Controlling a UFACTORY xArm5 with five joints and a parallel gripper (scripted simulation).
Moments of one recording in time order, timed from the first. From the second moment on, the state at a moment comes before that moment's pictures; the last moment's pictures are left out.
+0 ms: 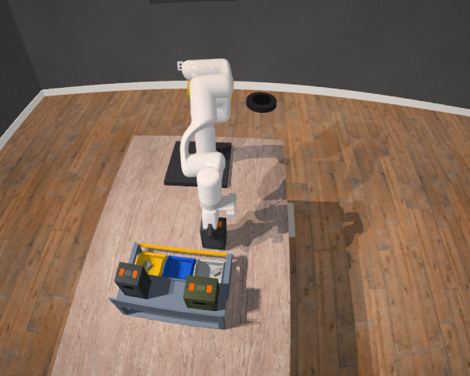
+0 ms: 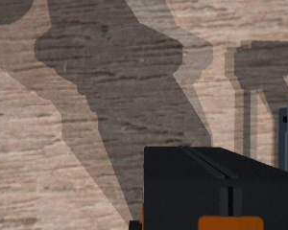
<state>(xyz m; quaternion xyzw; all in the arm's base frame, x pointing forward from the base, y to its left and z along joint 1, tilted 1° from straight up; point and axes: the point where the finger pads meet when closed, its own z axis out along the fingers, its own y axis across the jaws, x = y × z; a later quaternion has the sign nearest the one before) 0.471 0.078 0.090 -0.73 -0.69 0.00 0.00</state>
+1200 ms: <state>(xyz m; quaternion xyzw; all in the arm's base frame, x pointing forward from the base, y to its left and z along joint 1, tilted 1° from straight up) 0.471 0.078 0.078 -0.73 -0.69 0.00 0.00</state>
